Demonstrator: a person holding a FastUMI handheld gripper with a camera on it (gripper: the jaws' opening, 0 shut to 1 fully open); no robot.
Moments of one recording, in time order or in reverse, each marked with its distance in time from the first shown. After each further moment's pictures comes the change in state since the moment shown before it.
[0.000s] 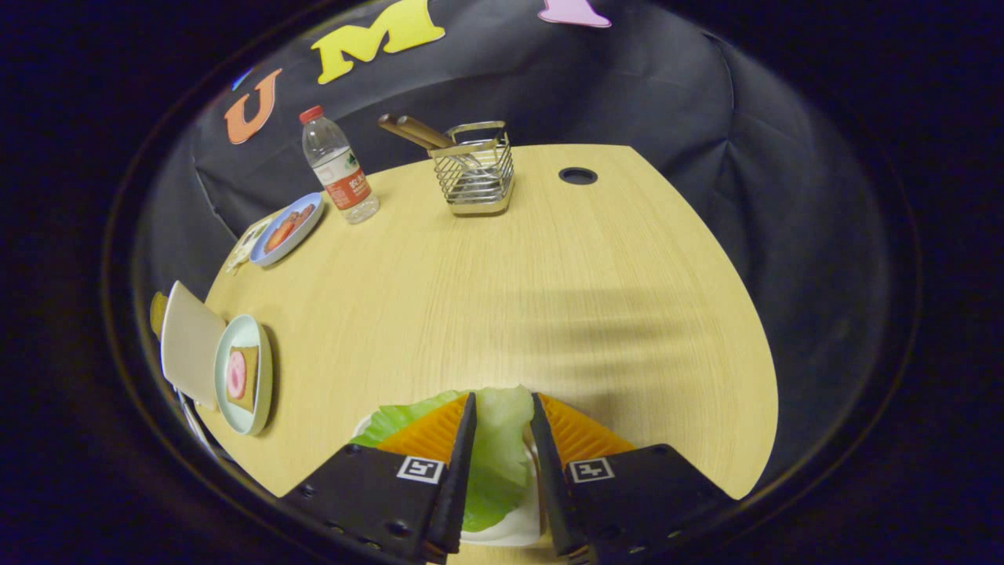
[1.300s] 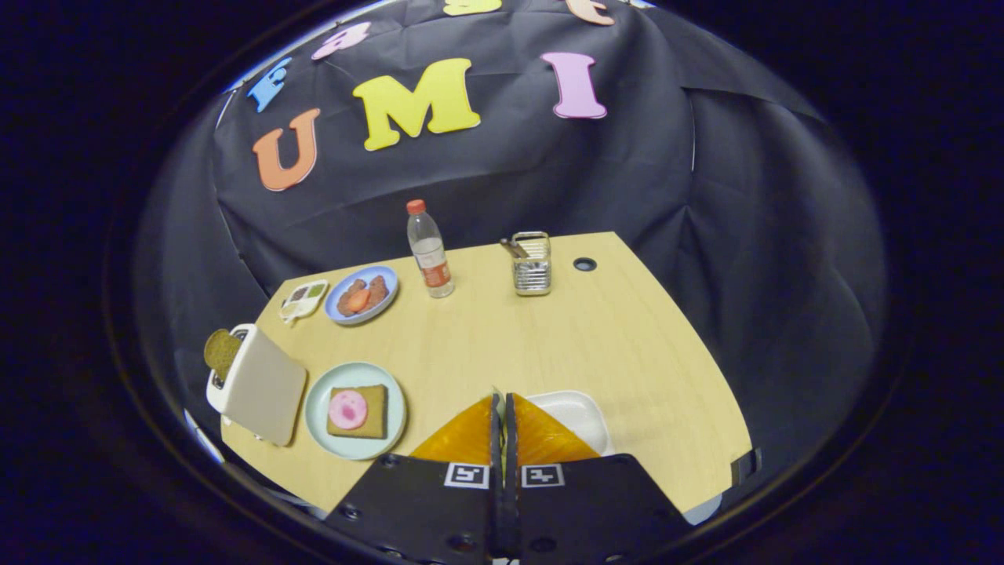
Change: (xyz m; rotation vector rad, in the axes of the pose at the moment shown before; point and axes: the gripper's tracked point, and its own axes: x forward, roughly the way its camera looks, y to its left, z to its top) arm -0.192 0.137 -0.004 0.067 -0.277 -0.059
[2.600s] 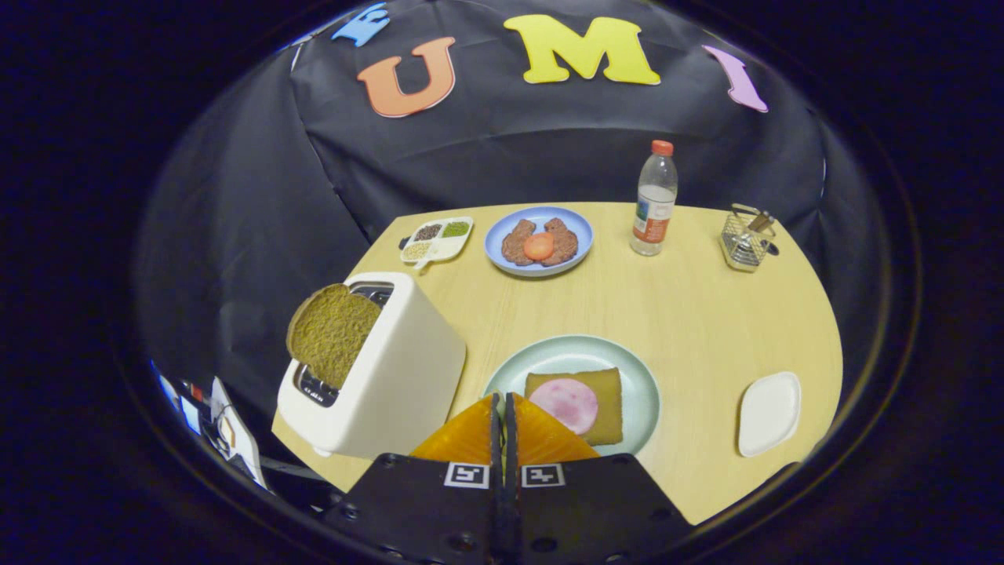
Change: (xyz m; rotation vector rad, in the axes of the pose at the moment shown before) arm 0.072 0.287 -0.056 -0.167 0.201 0.255
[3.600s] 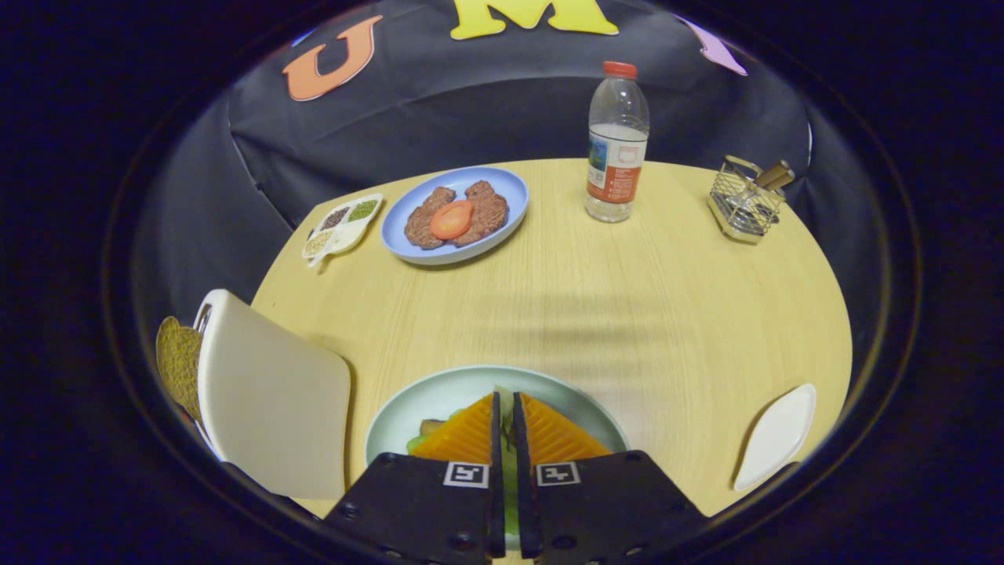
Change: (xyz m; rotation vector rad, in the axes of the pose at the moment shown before) arm 0.098 -0.084 0.013 0.084 0.080 -0.092
